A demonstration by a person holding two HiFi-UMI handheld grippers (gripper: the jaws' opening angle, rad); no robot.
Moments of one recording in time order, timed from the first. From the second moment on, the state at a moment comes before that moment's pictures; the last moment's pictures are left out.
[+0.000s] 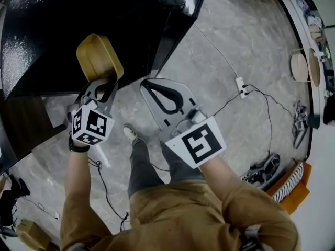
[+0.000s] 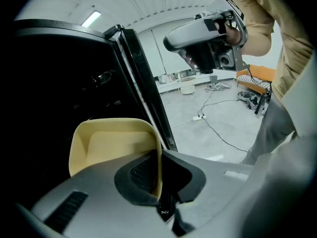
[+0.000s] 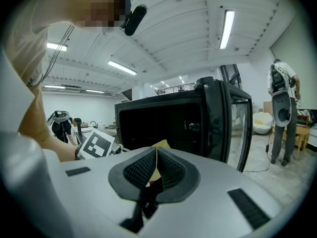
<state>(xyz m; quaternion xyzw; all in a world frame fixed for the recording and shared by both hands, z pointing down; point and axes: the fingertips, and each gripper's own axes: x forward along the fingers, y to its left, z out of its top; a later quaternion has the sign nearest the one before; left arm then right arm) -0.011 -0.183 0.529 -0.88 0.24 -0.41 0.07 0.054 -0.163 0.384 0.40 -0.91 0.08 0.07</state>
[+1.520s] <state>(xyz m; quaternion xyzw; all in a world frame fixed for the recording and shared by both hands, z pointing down) -0.051 -0.283 0.606 -0.81 0.24 -0.53 0.08 0.054 -0.182 0.418 0.41 -0.90 0.11 0.07</state>
